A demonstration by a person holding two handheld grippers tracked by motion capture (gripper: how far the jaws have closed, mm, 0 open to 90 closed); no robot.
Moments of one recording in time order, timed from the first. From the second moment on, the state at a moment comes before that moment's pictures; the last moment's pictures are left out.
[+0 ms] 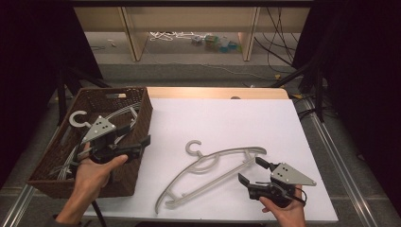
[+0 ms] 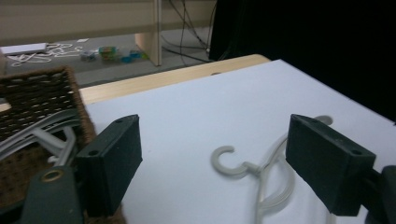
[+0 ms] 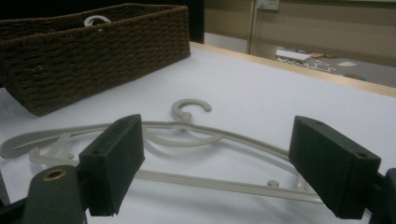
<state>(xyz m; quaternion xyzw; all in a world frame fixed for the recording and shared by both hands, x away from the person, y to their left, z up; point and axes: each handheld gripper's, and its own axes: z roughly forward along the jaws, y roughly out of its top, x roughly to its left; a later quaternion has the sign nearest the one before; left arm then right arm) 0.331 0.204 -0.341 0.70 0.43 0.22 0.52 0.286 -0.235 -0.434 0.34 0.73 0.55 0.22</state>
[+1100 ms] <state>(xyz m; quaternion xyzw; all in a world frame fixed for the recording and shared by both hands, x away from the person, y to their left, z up) 0.319 0.144 -0.418 0.73 0.38 0.20 0.53 0.286 -0.238 -0.434 0.34 0.73 0.55 0.22</state>
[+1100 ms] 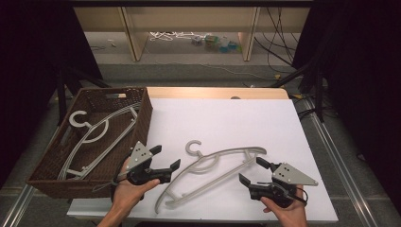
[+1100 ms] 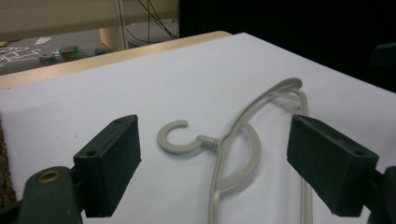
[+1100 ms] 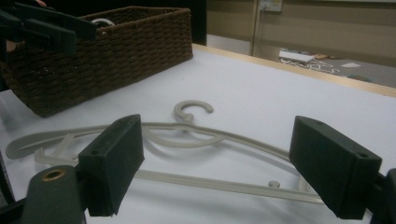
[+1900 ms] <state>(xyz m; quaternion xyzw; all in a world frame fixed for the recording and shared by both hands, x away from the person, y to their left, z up) 0.328 0.120 -0.448 0.78 0.37 0.17 0.47 0.287 -0.238 -0.434 0.34 0.73 0.55 0.22</state>
